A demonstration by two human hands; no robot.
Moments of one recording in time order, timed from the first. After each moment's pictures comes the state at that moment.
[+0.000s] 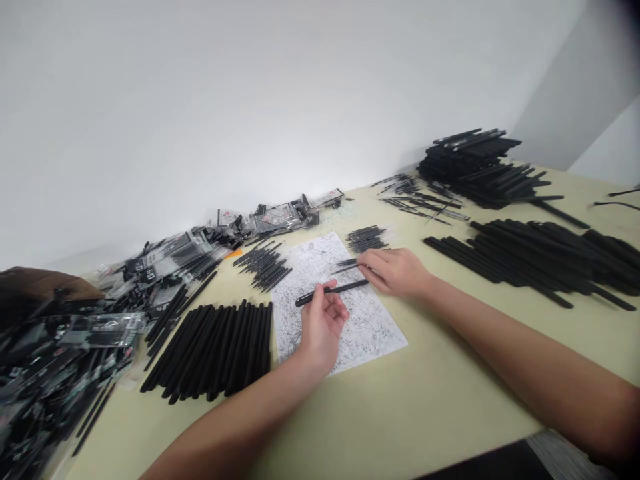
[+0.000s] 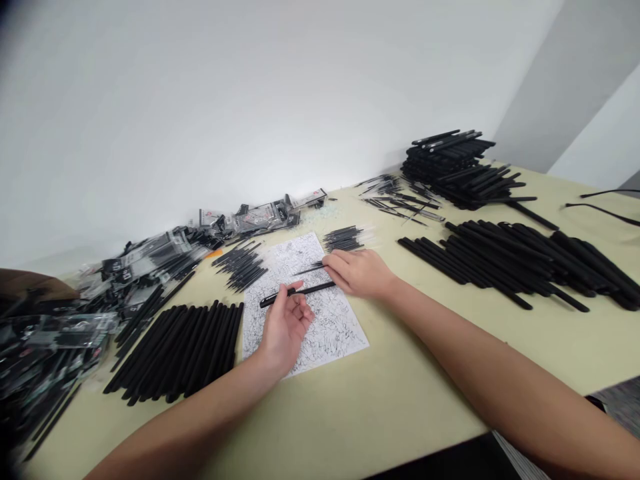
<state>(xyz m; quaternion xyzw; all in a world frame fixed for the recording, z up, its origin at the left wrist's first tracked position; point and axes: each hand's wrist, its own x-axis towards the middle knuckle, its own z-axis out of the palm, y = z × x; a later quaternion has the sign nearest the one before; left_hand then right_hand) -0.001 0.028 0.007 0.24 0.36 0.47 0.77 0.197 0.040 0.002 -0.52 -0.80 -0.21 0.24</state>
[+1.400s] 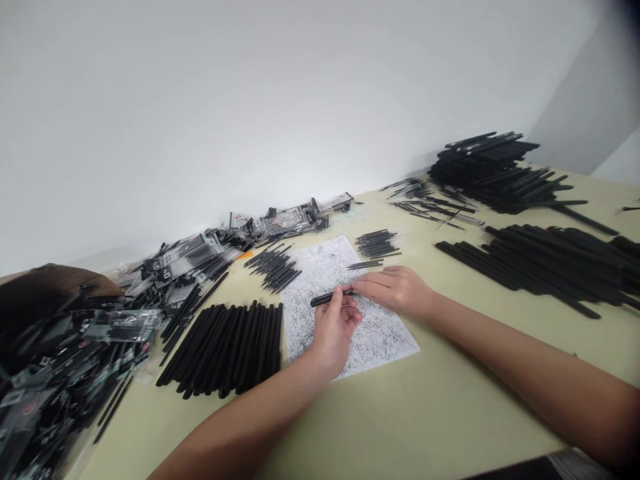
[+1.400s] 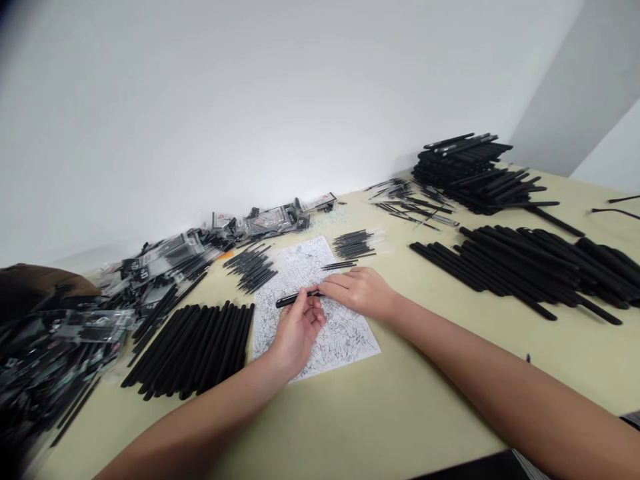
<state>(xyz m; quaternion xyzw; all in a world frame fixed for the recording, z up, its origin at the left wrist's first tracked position) 0.002 0.030 -0.003 0.27 0.34 0.45 0.78 0.175 0.030 -0.002 -0.43 -0.84 -0.11 0.29</state>
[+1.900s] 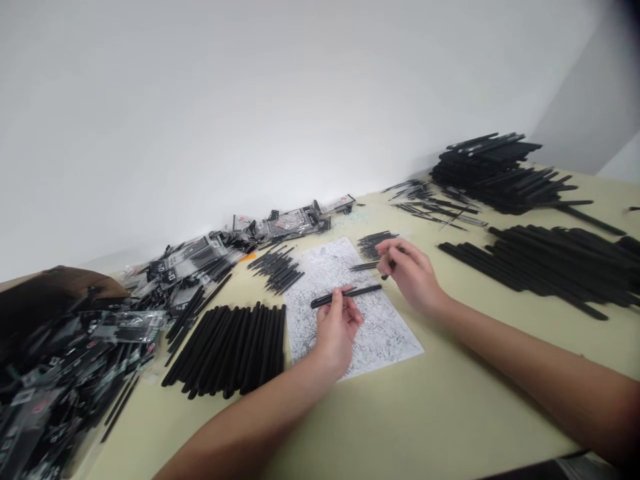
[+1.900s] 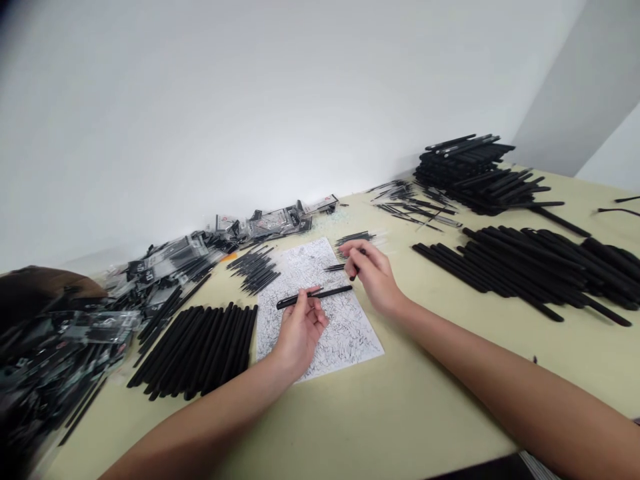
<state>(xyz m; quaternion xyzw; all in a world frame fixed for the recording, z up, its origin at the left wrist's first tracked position) 0.002 0.028 0.000 0.27 0.35 0.46 0.77 0.167 0.035 0.008 -0.47 -0.53 0.26 0.66</state>
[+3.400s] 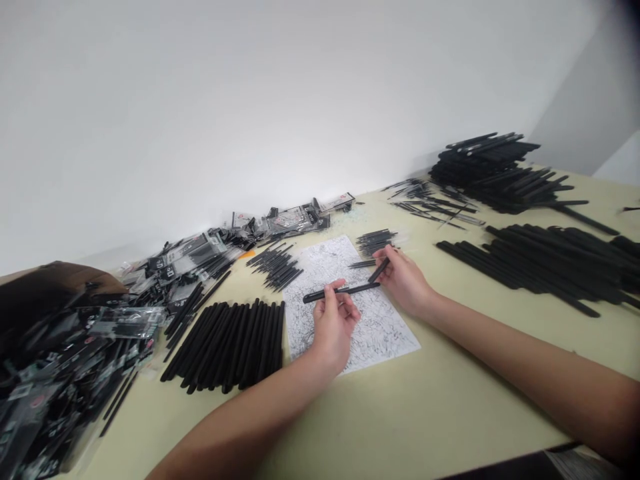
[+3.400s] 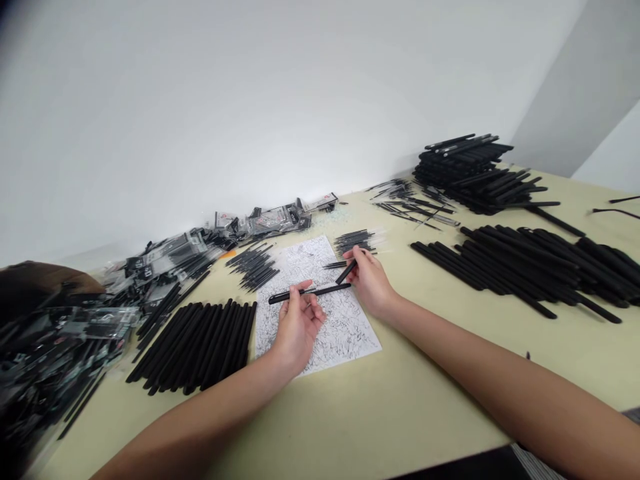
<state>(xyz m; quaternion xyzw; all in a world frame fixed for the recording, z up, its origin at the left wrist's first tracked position) 0.002 0.027 0.001 0.26 0.35 0.49 0.75 0.155 0.046 -0.001 -0.48 -0.18 0.48 0.71</state>
